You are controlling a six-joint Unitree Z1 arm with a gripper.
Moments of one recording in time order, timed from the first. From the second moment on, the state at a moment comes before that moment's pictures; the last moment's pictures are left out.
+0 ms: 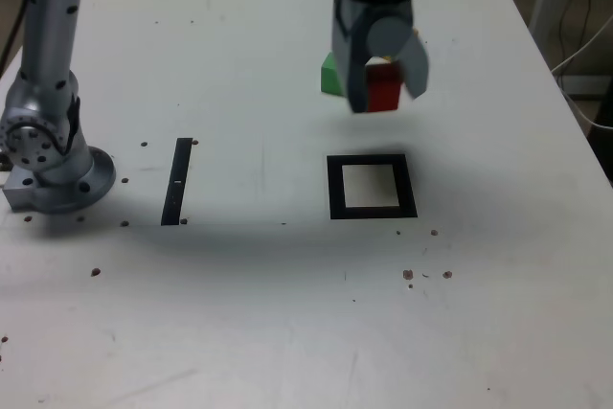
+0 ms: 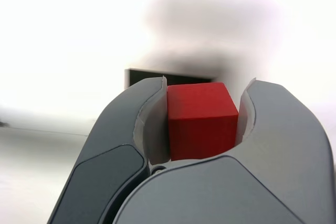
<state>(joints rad) 0.11 1.95 -1.57 1.21 0.00 -0.02</state>
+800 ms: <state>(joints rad) -0.02 1.94 -1.34 0.98 -0.01 0.00</state>
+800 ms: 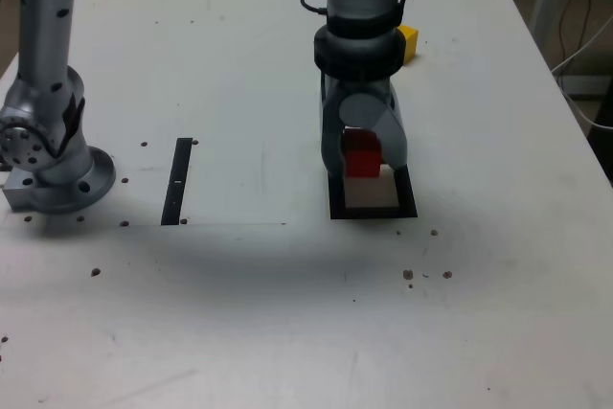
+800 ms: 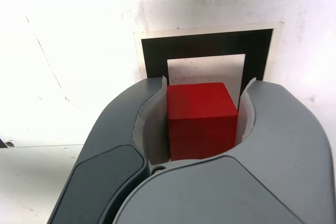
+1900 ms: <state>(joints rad) -0.02 1.93 -1.35 0.96 0.05 0.01</state>
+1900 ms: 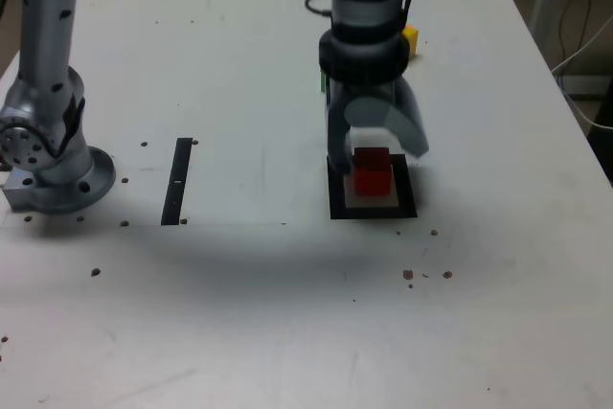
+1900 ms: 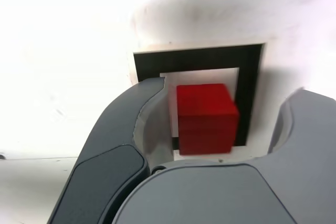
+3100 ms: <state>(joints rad) 0.44 2.27 -2.00 1.29 0.31 0.86</state>
